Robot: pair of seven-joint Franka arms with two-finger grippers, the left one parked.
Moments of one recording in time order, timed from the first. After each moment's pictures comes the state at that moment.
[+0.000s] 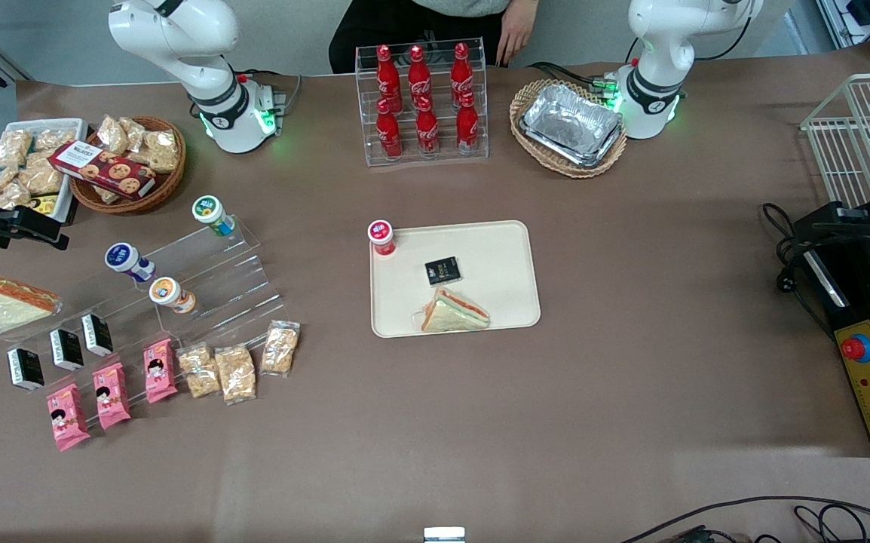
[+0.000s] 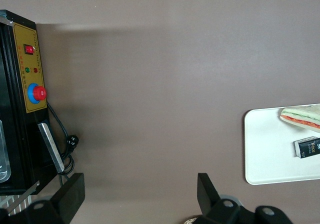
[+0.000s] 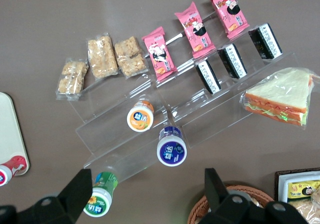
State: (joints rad) arm -0.04 -0.04 -0.12 -1.70 0.01 1.61 -0.06
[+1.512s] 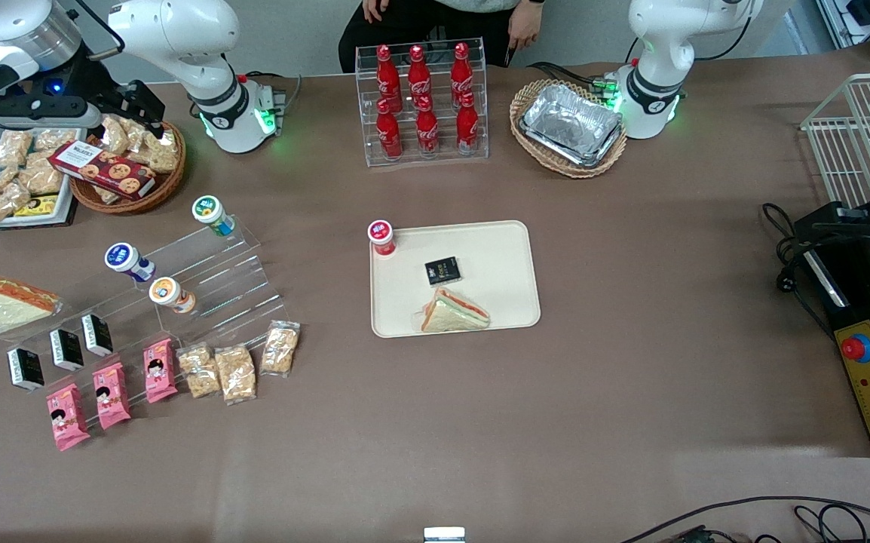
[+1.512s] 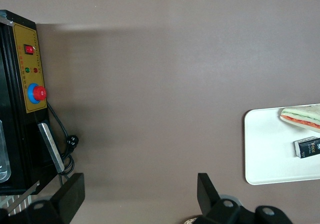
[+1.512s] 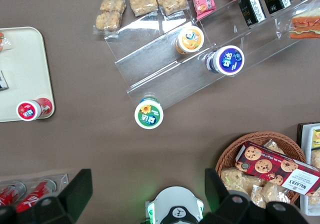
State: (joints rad) arm 0.00 -0.57 0.12 -2.13 0.04 1.54 0.15
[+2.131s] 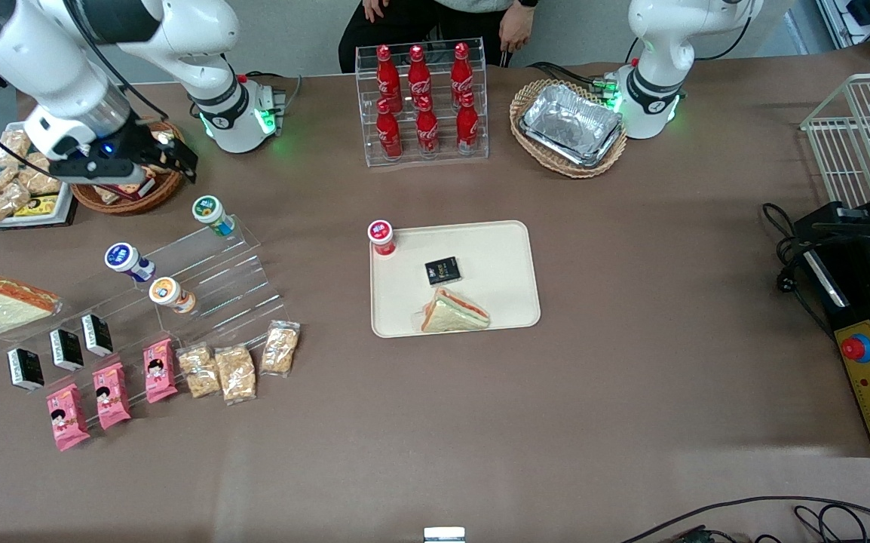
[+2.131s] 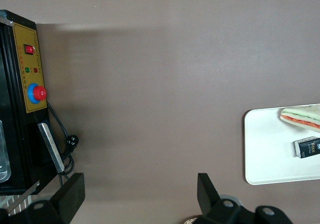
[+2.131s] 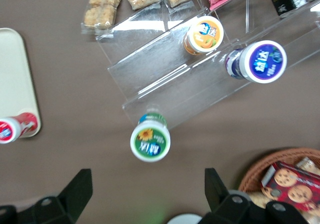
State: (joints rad) arm 0.00 -0.56 0.11 -2.42 0.07 1.85 0.15
